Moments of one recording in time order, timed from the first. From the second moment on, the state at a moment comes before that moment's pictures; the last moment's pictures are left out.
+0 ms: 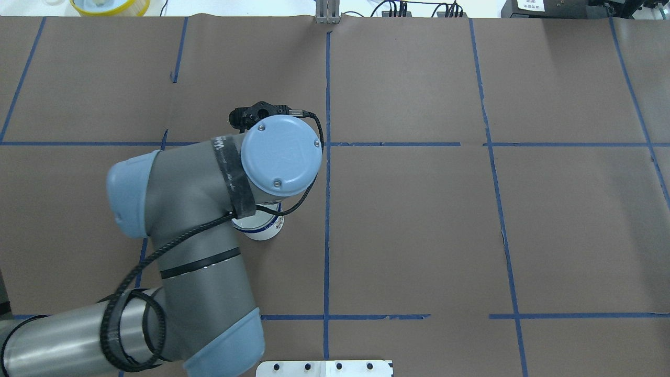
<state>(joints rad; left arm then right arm) -0.47 -2.39 -1.93 -1.02 -1.56 -1.39 1.57 -1.68 1.66 -1.57 2.29 0.01</state>
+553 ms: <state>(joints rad) -0.77 -2.13 -2.09 -1.26 -1.80 -1.05 1.57 -1.68 1.66 -1.57 2.29 0.01</state>
